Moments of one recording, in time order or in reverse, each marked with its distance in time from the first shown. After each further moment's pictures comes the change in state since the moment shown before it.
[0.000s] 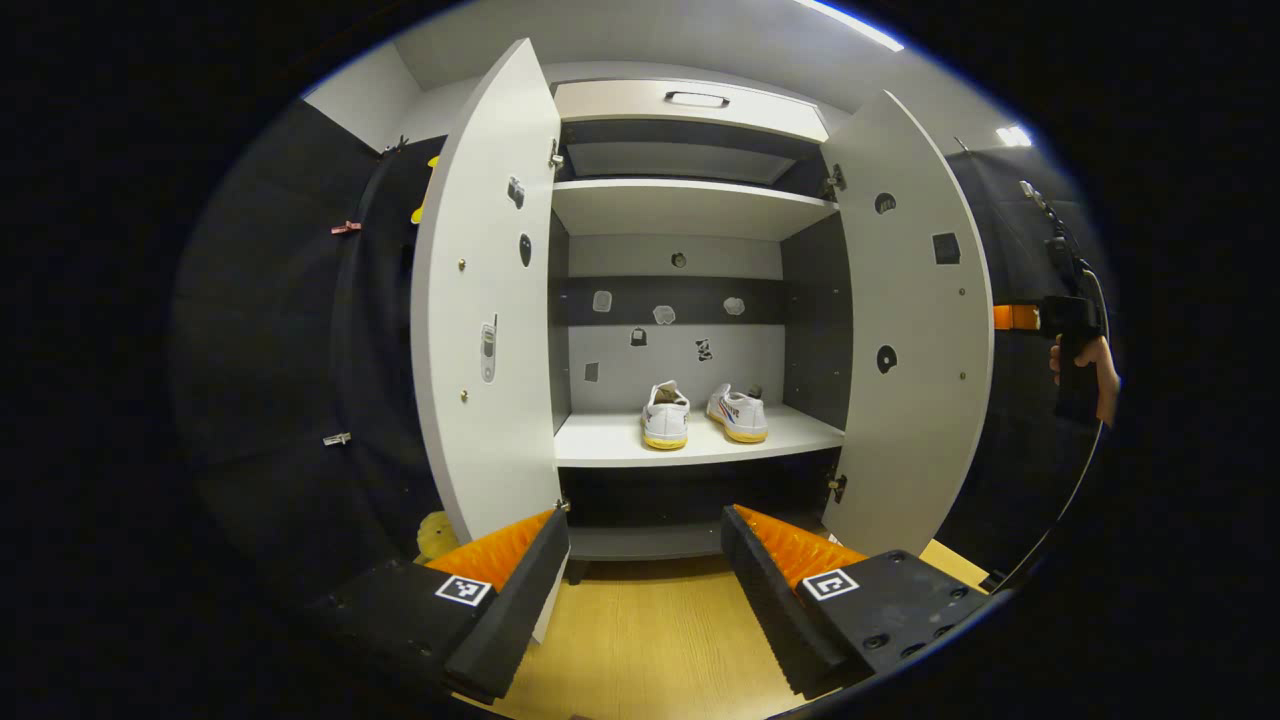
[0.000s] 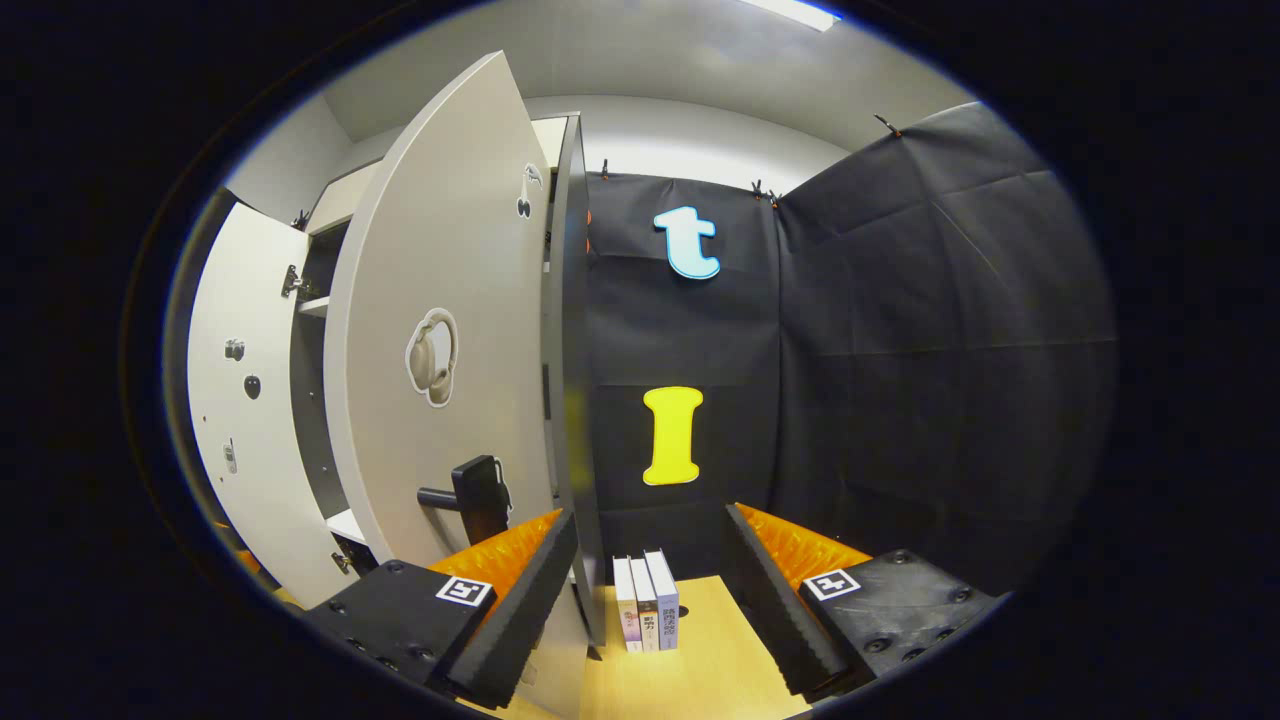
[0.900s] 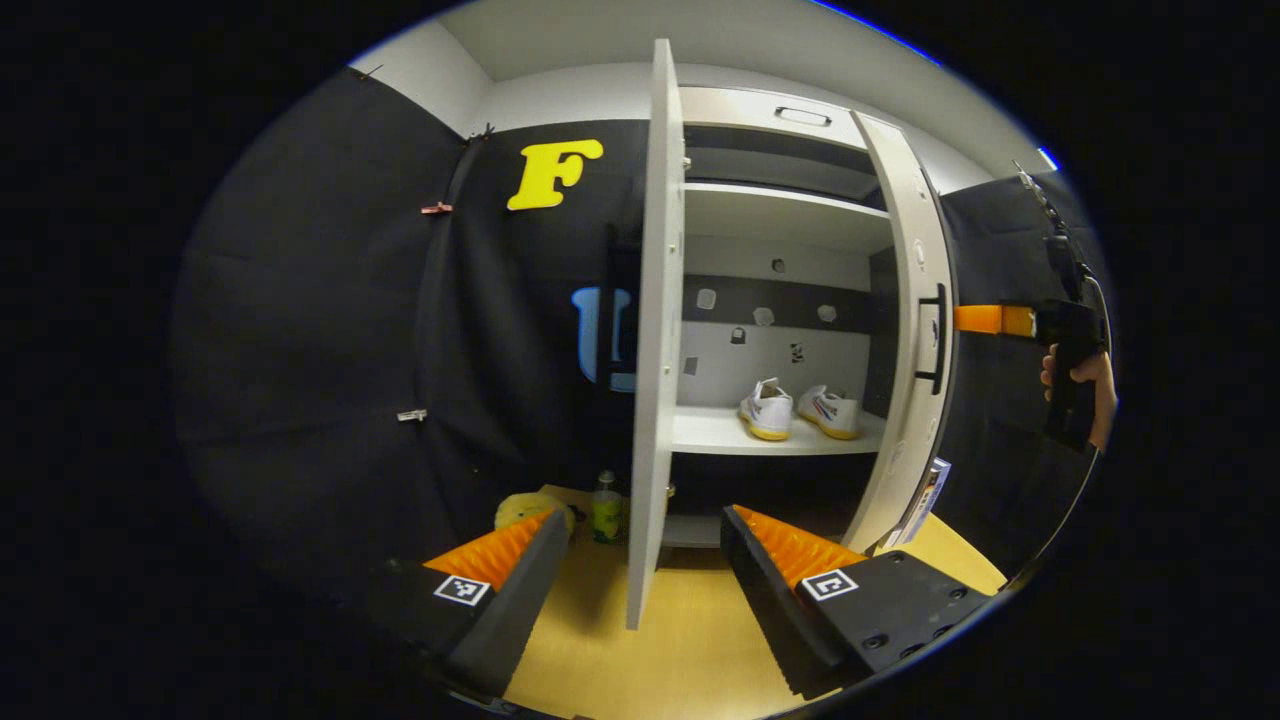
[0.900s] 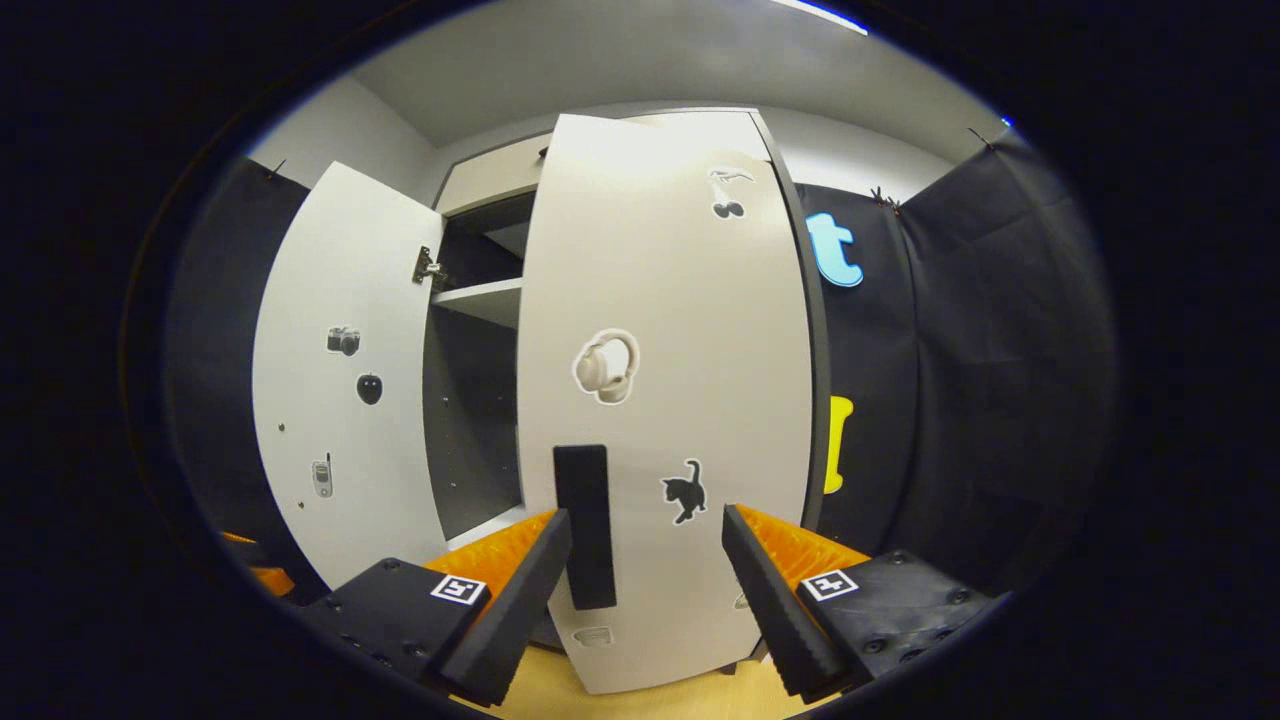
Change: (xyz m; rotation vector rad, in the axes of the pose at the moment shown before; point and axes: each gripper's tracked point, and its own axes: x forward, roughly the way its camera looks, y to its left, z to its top) left arm -0.049 0.122 -0.023 -0.083 0.013 0.190; right arm 0.000 0.220 -0.017 -0.022 -0.024 0.279
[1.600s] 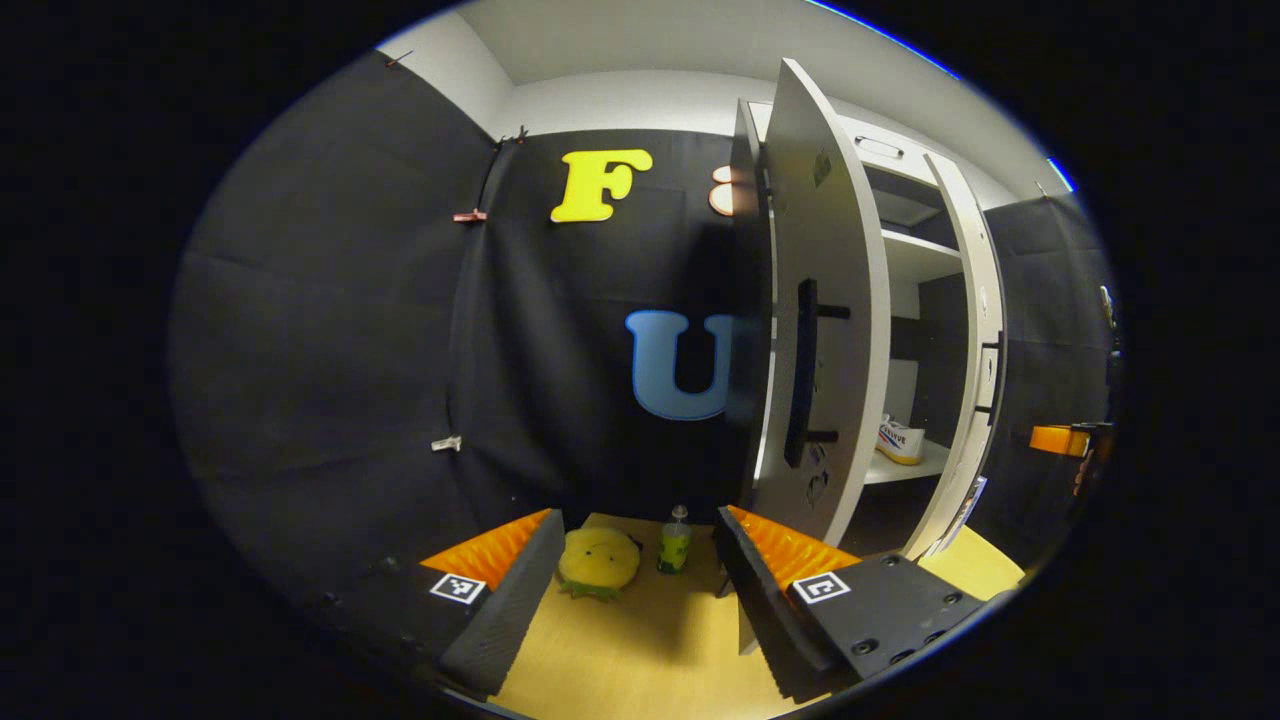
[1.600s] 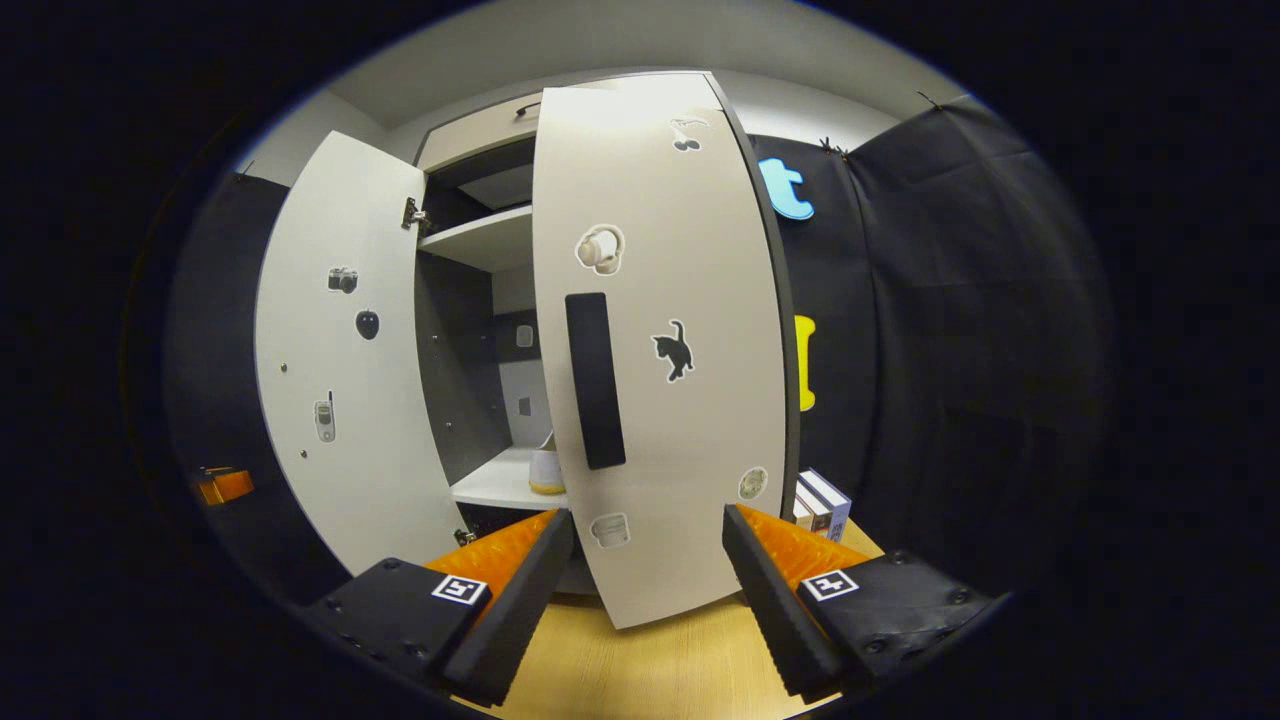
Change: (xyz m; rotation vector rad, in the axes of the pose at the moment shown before) left arm 0.041 0.129 0.065 0.016 -0.058 -0.018; right arm -0.068 0.010 -0.095 0.116 0.167 -0.152
